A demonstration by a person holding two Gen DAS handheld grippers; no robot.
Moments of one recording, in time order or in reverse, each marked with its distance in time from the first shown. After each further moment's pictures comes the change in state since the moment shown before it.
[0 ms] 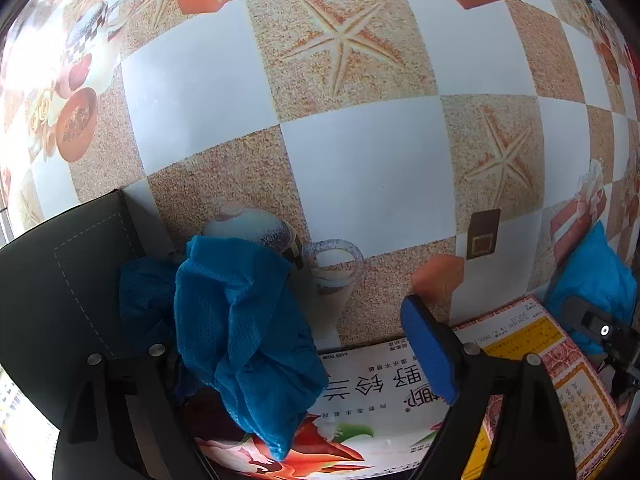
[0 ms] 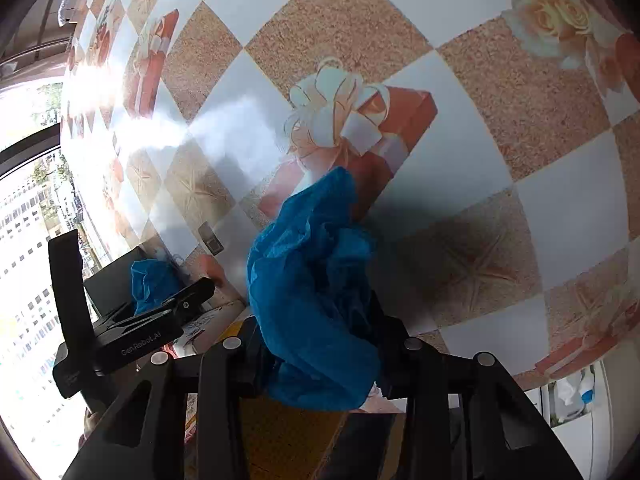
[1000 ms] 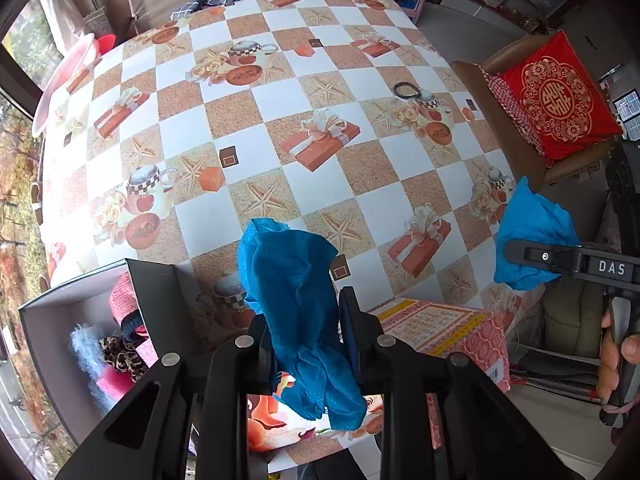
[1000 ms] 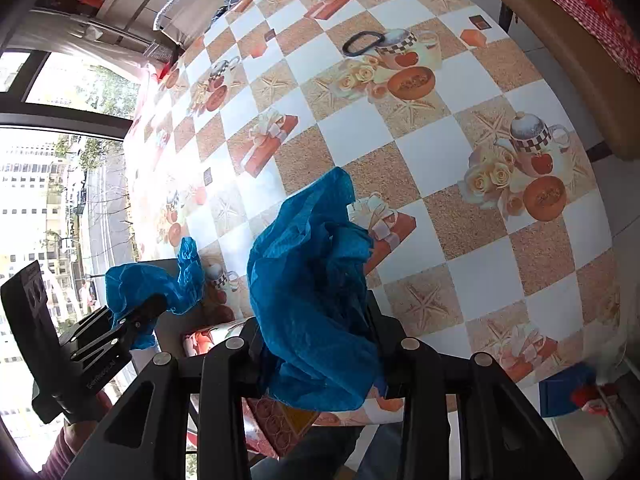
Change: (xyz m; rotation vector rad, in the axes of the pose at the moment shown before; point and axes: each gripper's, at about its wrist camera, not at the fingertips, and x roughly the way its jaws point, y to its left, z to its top) left arm -0.151 -0.012 -0.100 0.155 -0.532 -0.163; right arm -0.115 0.041 -0.057 -0.252 -0.348 -0.045
